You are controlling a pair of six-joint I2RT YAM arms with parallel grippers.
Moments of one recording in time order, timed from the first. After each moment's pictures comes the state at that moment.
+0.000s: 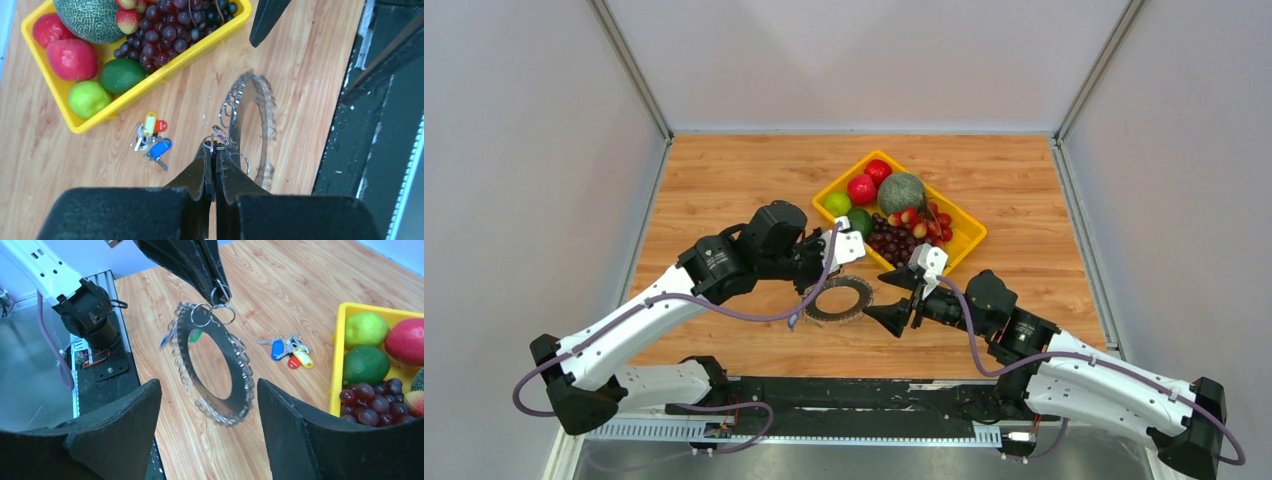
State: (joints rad) left arm -0.91 1.11 1.22 -0.77 0.21 0.40; right arm 1.03 0.71 0.54 0.09 -0.14 0.08
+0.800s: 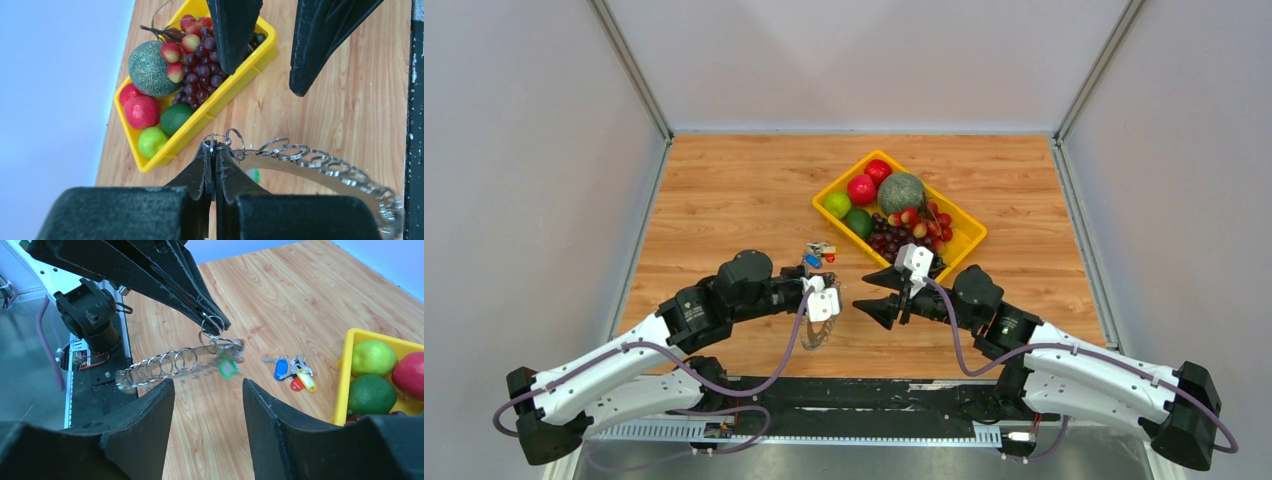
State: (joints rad) left arm -1.00 0.79 0.80 -0.39 0.12 0.69; right arm 1.03 0.82 0.54 0.25 -0.21 0.02
